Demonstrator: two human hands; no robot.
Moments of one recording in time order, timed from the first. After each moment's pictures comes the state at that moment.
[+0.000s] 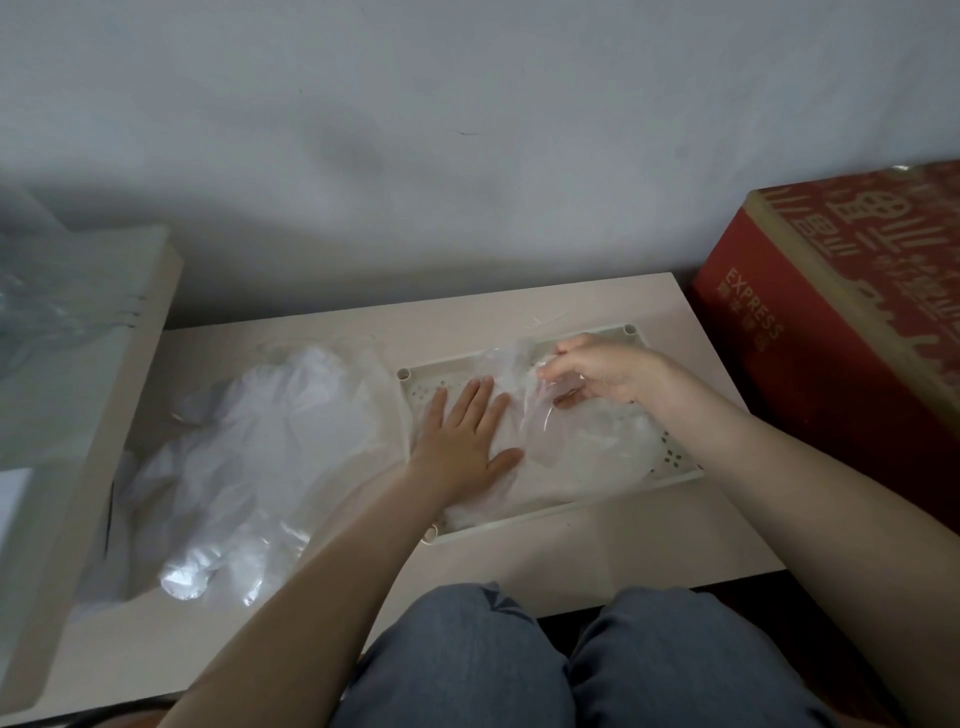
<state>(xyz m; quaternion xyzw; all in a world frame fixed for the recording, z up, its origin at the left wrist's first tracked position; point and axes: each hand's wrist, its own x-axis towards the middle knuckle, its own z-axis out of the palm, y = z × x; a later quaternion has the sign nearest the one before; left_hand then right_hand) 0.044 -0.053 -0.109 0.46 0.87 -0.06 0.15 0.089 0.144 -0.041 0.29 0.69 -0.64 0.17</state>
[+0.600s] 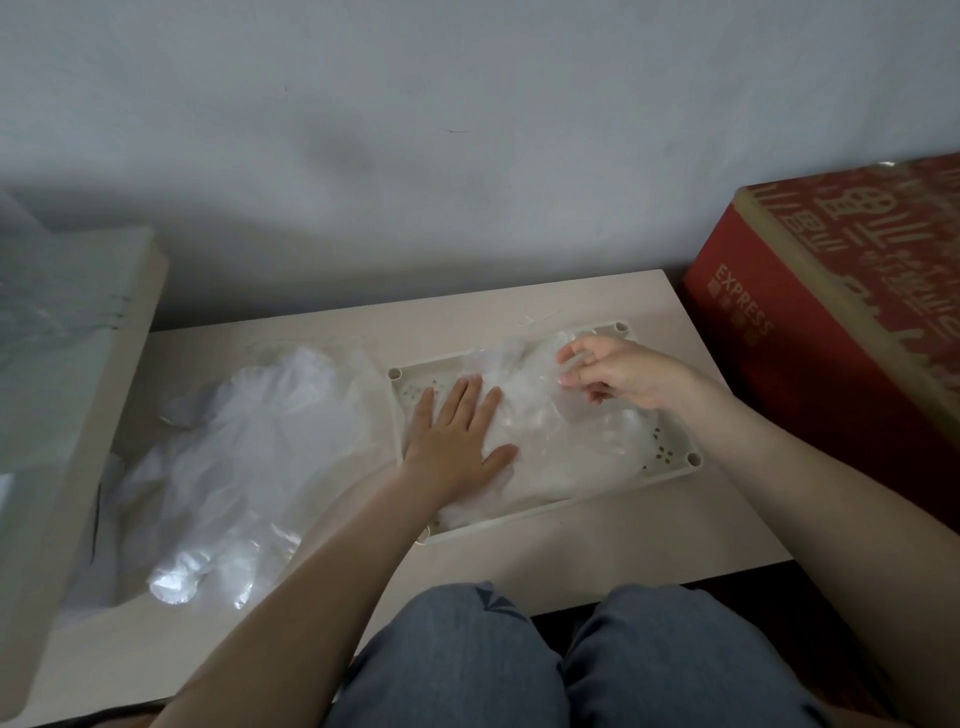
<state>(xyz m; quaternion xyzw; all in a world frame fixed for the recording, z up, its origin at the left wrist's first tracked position) 0.046 -0.050 -0.109 0.44 0.88 -0.05 0.15 0.114 0.172 -0.052 0.29 0.73 -0.60 0.13</state>
